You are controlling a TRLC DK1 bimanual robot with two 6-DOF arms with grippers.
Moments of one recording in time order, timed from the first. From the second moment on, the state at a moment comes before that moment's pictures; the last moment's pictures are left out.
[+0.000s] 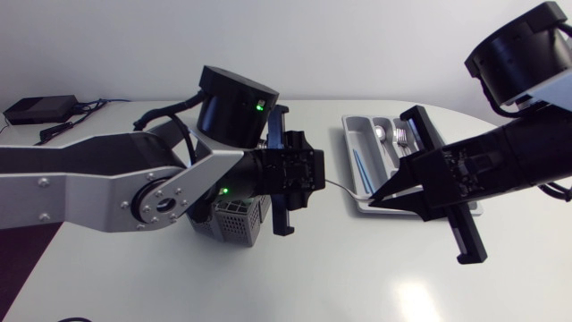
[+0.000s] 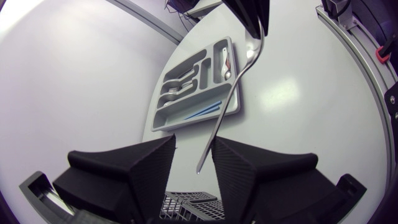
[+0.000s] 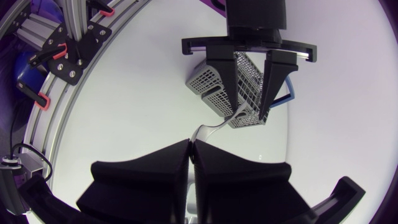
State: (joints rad) left arm -0.85 1.55 1.00 0.02 0.02 1.00; right arm 0.44 1.13 1.04 -0.92 -0.38 -1.42
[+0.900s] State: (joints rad) left arm -0.82 1.58 1.00 -0.01 0.13 1.02; right arm 0.36 1.13 1.05 -0.86 -0.43 -1.43
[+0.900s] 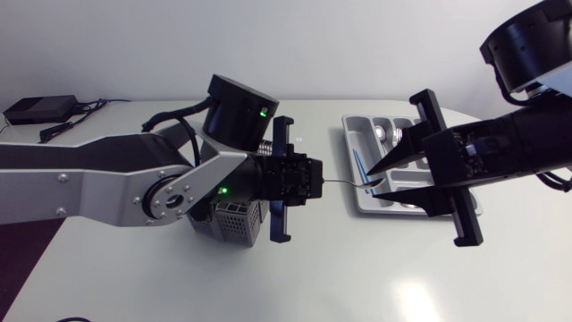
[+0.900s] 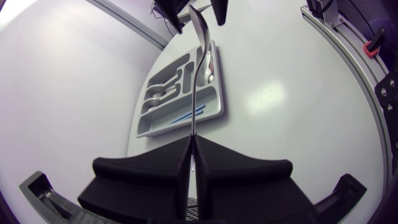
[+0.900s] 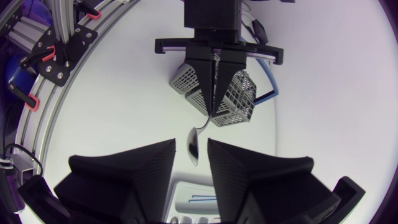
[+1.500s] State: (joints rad) left arm -0.65 1.56 1.03 -0.01 0.50 0.68; right arm 0.15 1.12 1.01 -0.58 -0.71 -1.12
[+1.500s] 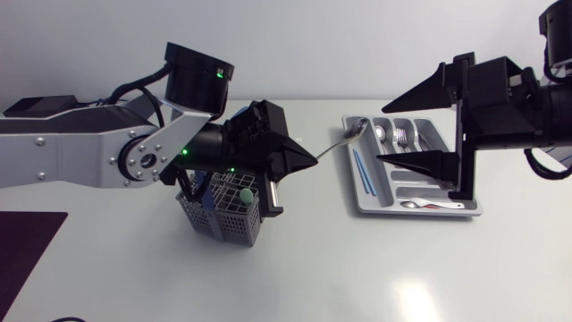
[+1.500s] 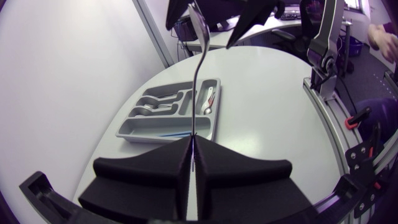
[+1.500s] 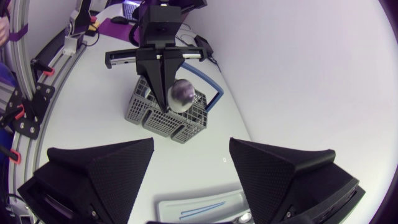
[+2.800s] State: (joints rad) left arm -0.61 1.56 1.12 -0.02 0.85 0.39; right arm 0.20 1.22 0.98 -0.32 -1.02 -0.65
